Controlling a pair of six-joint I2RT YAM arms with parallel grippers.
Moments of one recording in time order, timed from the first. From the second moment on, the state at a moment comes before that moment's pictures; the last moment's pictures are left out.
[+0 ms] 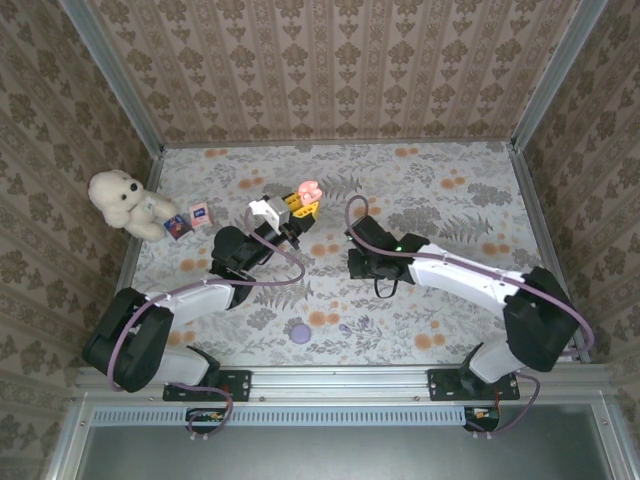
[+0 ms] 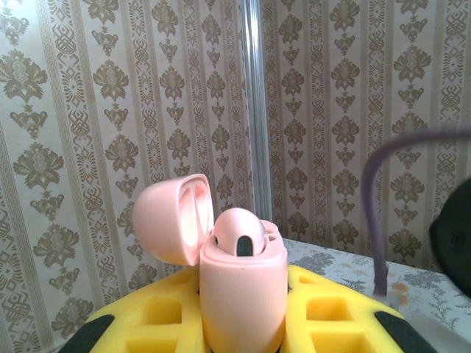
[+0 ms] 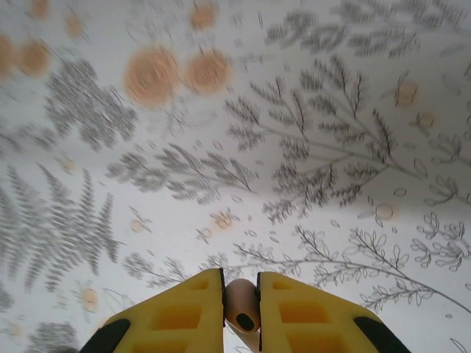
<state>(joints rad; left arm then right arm) -0.59 1.36 0.53 1.14 0.40 -0.04 0.74 1.47 1.01 -0.55 0.12 0.69</state>
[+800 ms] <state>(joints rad) -0.64 1.42 0.59 1.14 0.47 -0.07 0.54 1.12 1.08 -0.16 -0.01 0.68</state>
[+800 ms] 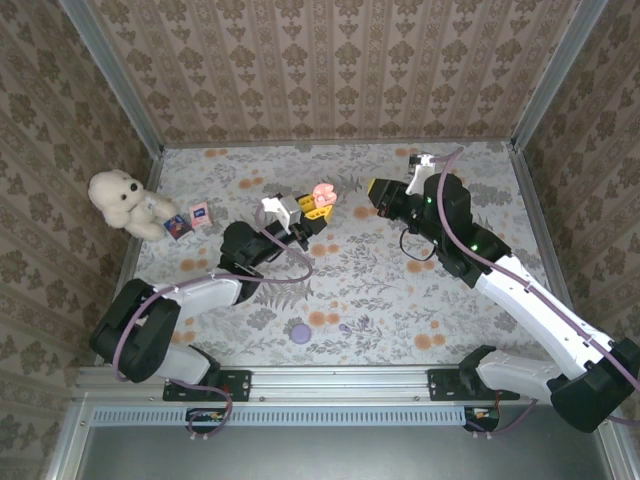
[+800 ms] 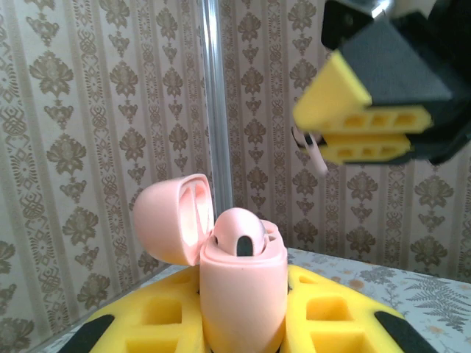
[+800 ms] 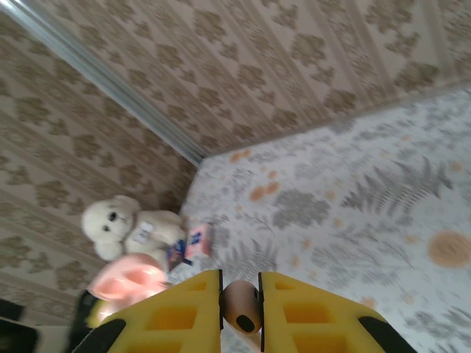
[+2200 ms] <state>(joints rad) -0.66 1.47 0.70 1.14 0.54 -0.14 0.54 1.21 0.97 0.29 -0.33 0.74</state>
